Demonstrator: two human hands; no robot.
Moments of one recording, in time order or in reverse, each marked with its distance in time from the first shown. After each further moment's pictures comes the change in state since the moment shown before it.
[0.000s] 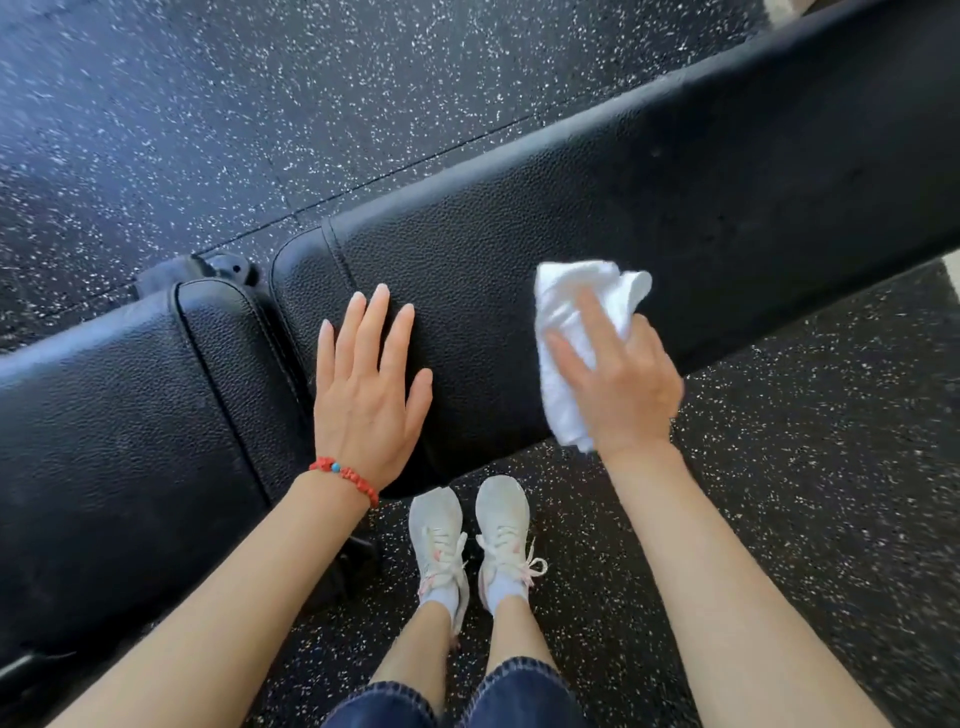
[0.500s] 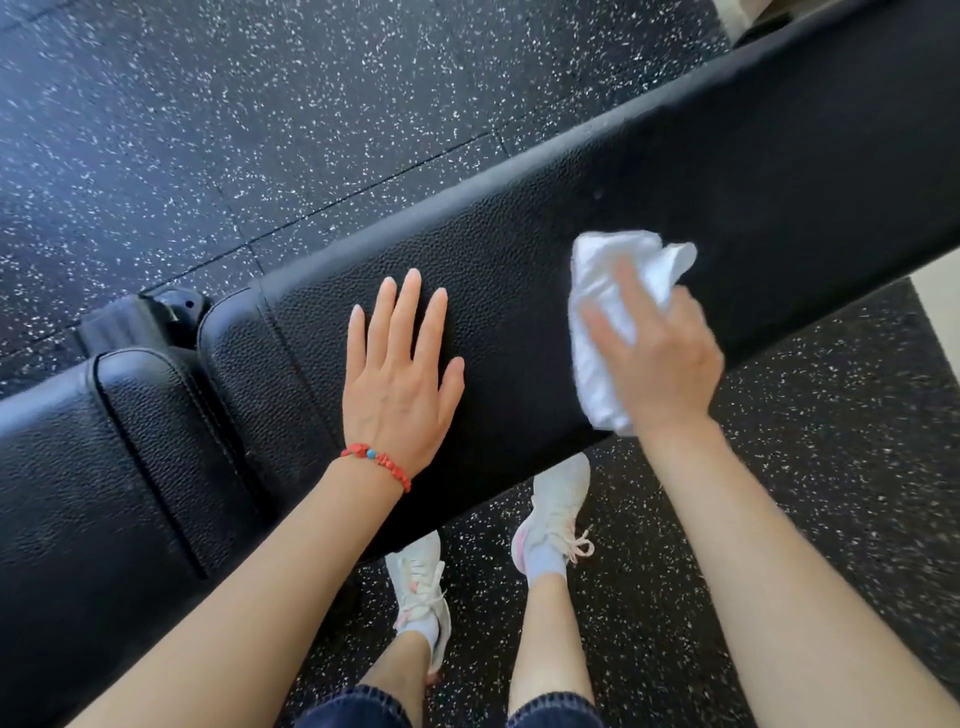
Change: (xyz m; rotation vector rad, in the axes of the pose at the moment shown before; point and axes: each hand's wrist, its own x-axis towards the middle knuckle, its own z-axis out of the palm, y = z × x) left_hand 0.069 0.052 0.026 0.021 -0.010 0.064; right_hand 0.063 0.061 0.005 -0.045 -0.020 0.089
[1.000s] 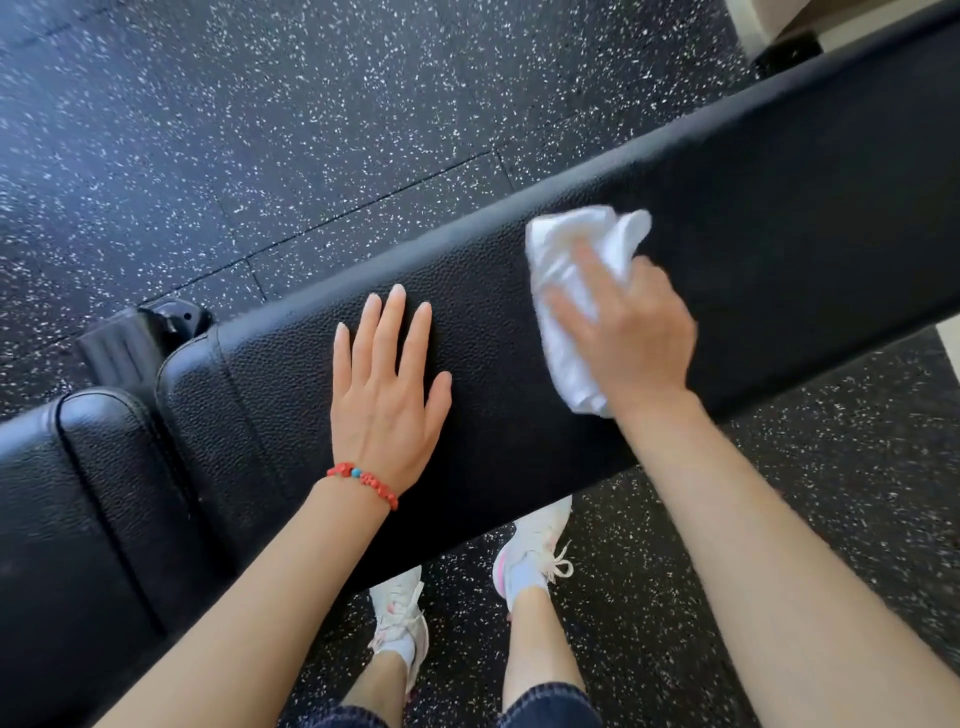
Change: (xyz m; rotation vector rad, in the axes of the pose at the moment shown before) left_hand 0.037 0.029 0.000 0.014 0.002 -0.069; right_hand 0.074 0.012 0.014 0.001 0.048 -0.193
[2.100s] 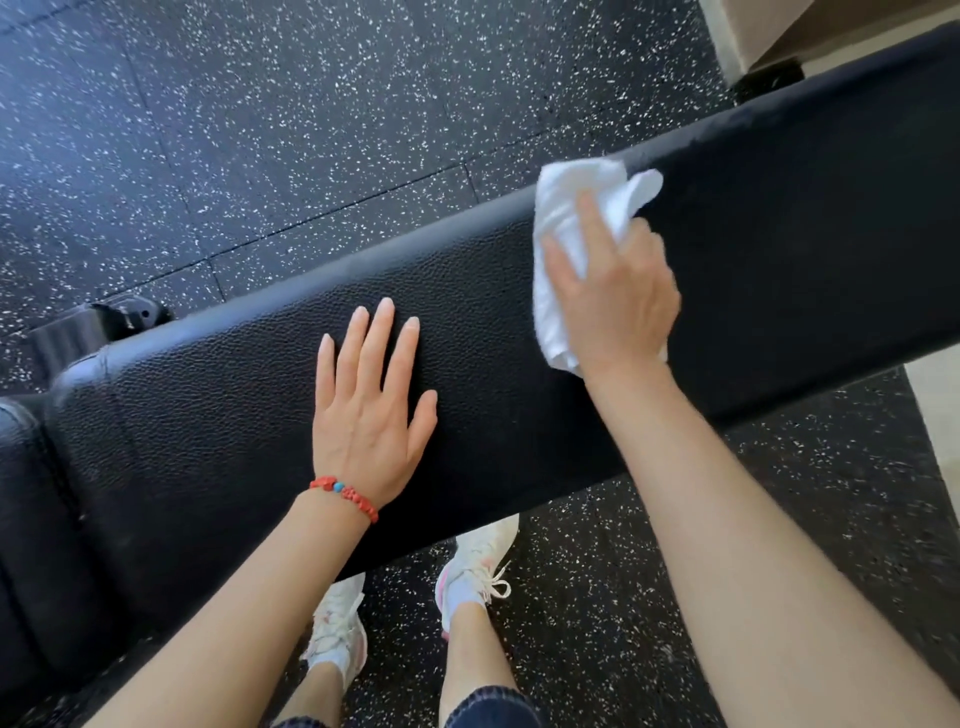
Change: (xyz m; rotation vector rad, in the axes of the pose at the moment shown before) left_hand 0.026 0.073 0.022 0.082 -0.026 -0.029; right_hand 0.055 0.073 0.021 0.061 0.051 0.098
